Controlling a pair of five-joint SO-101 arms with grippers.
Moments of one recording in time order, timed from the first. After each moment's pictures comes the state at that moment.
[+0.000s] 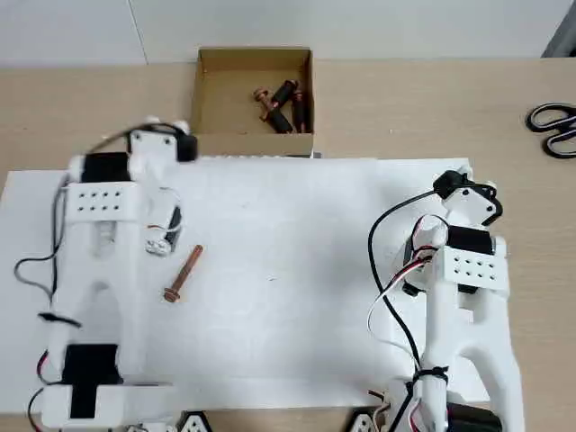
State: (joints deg) left arm -5.1 -4.2 10.7 99.1 -8.8; right arm 7.3 -25.6 44.0 69.6 -19.5
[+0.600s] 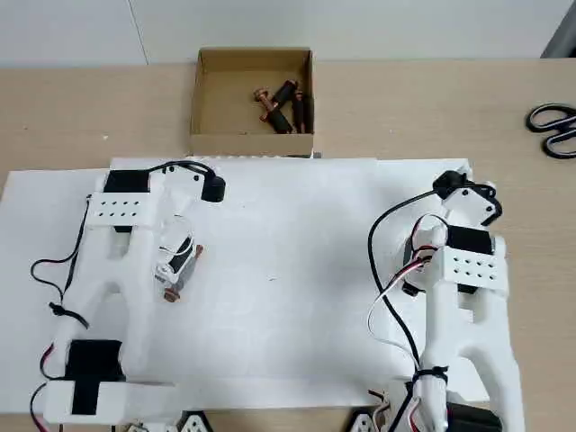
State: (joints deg) left arm -3.6 -3.1 20.4 96.1 -19.9; right arm 7.3 -25.6 44.0 69.6 -19.5
